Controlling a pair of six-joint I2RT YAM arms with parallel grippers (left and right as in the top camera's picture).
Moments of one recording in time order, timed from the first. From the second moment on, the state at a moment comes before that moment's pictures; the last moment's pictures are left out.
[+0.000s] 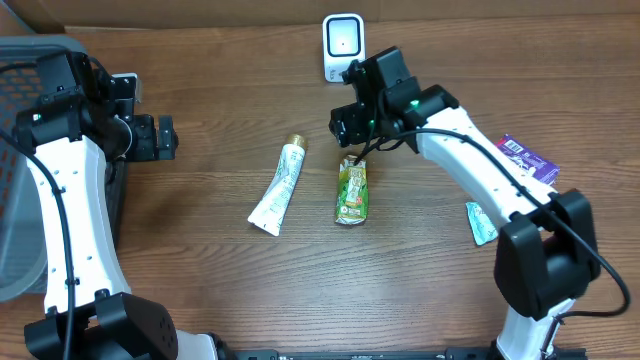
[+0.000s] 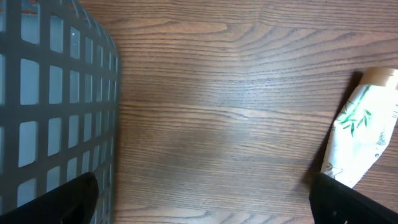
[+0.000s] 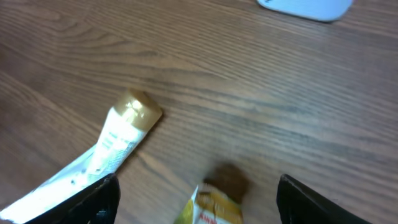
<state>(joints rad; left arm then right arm) 0.32 1.63 1.62 -1.16 0.07 0.22 0.49 1.97 1.60 -0.63 -0.18 0.15</state>
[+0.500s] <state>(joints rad) 0.32 1.63 1.62 -1.16 0.07 0.22 0.52 2.09 1.60 -0.87 -0.17 0.25</state>
